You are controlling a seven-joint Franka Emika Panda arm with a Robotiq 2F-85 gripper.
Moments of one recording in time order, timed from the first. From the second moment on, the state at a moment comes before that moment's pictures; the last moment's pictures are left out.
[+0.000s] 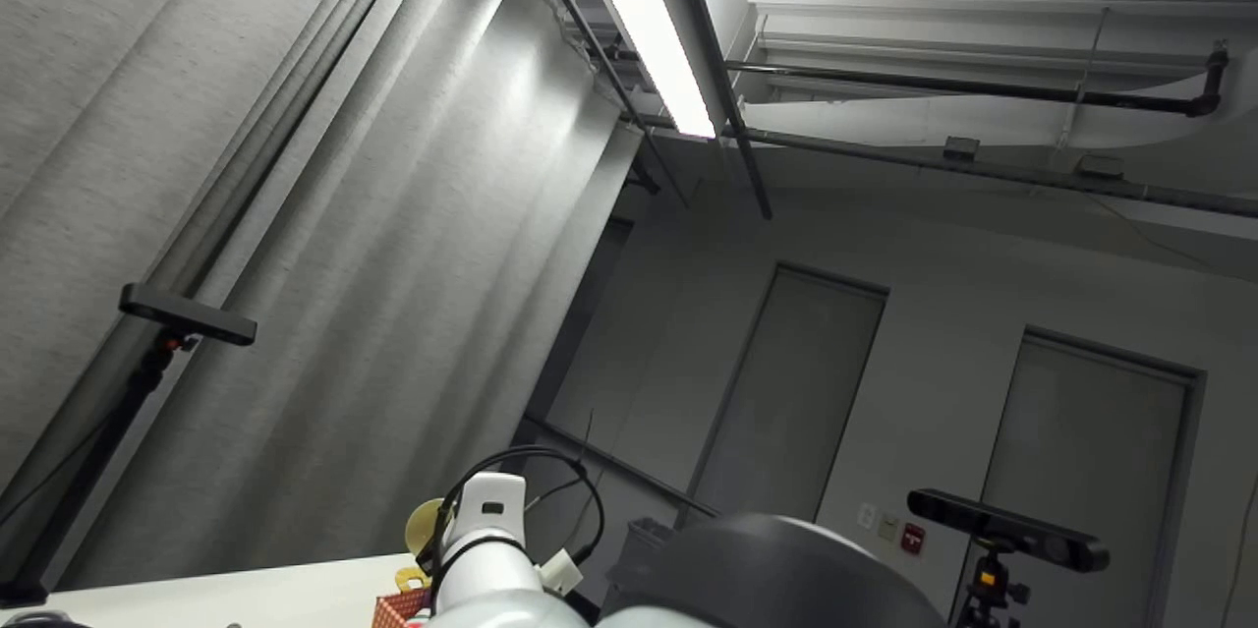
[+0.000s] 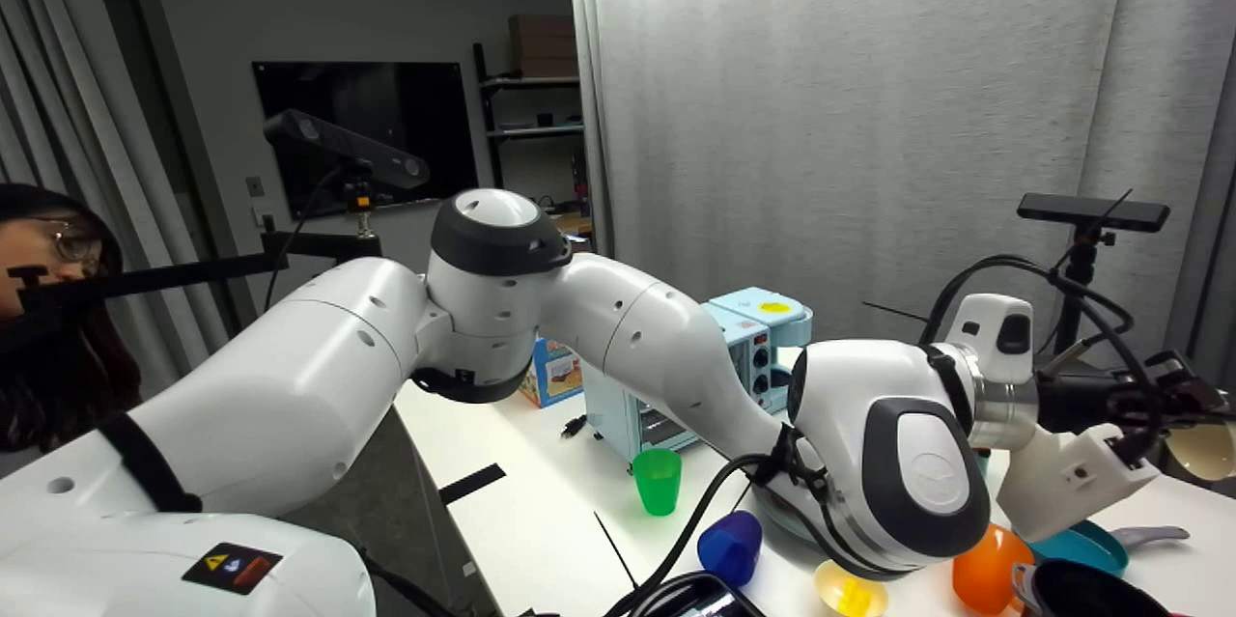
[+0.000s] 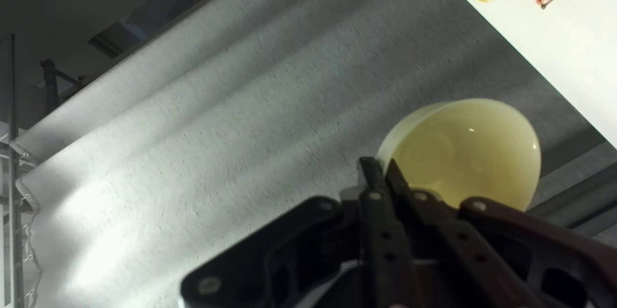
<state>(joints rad) 0.85 1.33 -1.24 -2.09 0.49 3.69 -0.12</state>
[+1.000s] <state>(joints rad) 0.87 1.31 -1.19 -2.09 0.54 3.50 0.05</state>
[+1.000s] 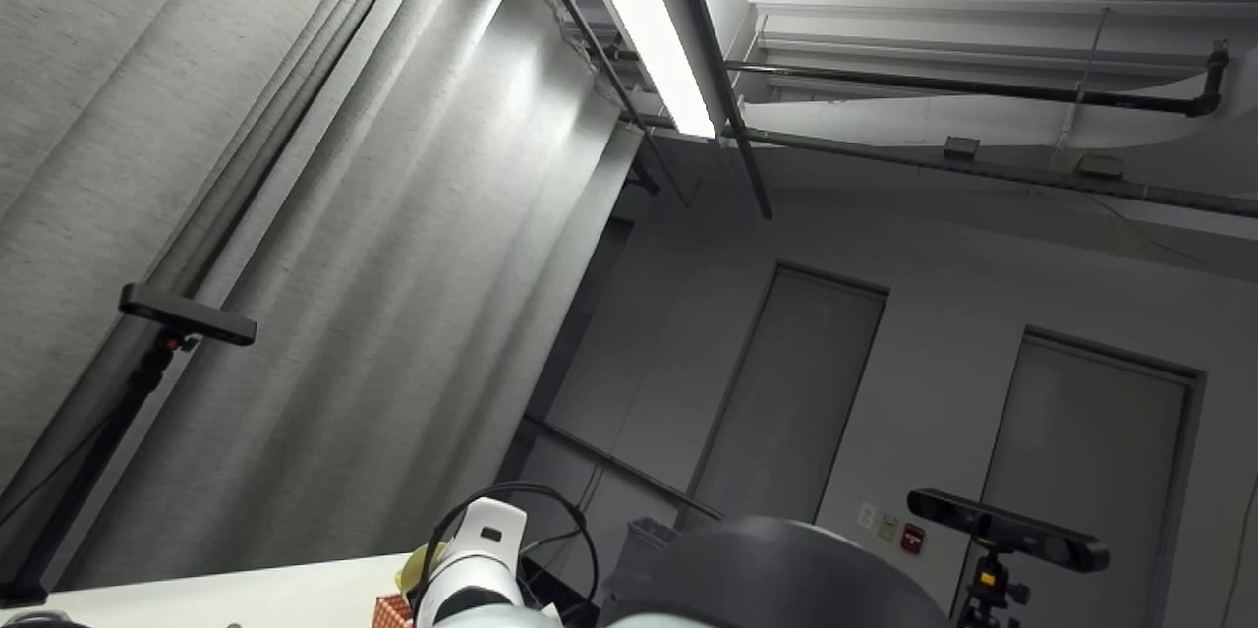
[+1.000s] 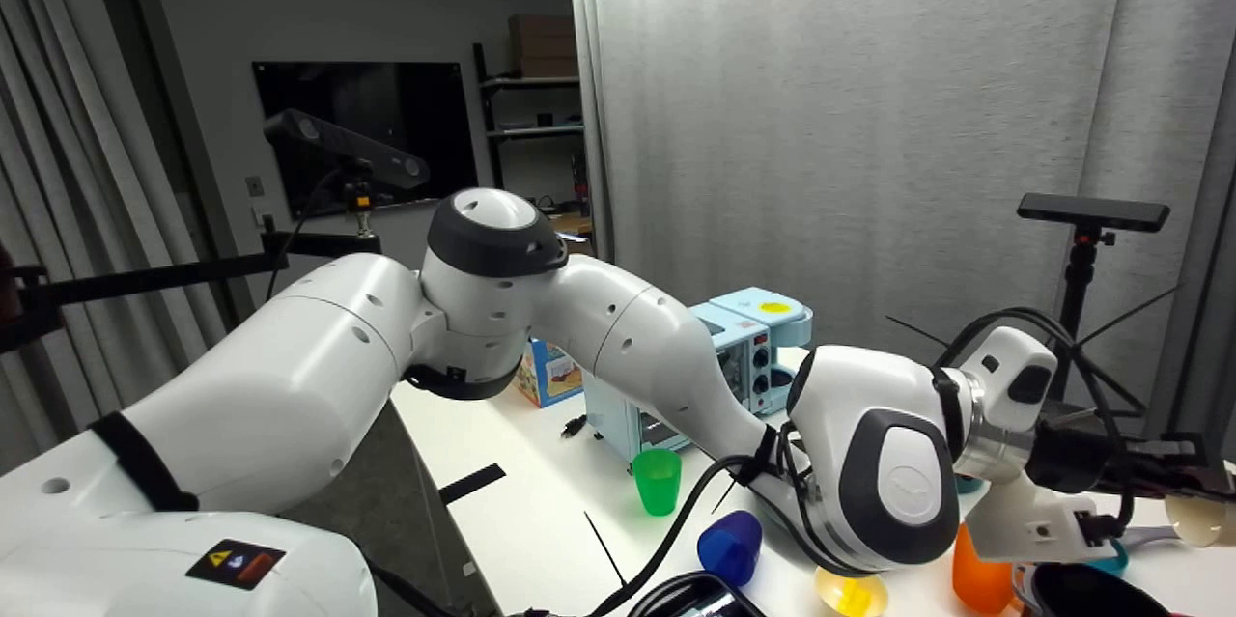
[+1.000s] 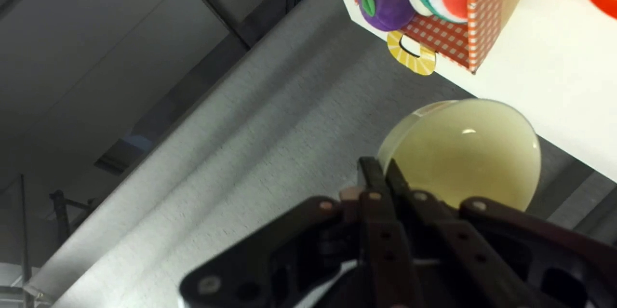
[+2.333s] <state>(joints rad) 0.86 1.04 -1.01 -2.11 0.50 3.30 0.24</state>
